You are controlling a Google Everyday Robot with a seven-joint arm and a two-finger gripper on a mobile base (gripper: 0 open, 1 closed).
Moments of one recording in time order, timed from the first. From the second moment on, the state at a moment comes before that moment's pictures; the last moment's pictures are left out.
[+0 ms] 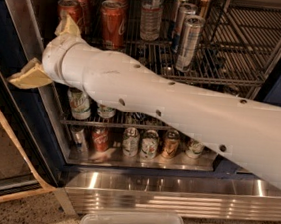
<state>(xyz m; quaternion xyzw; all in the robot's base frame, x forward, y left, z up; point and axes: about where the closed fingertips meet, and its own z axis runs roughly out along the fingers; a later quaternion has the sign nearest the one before) 0.556 0.241 0.972 -0.50 0.55 0.15 0.65</state>
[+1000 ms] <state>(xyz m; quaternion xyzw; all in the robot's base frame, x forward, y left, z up) 0.545 0.231 0.970 -0.46 0.57 0.11 0.67</state>
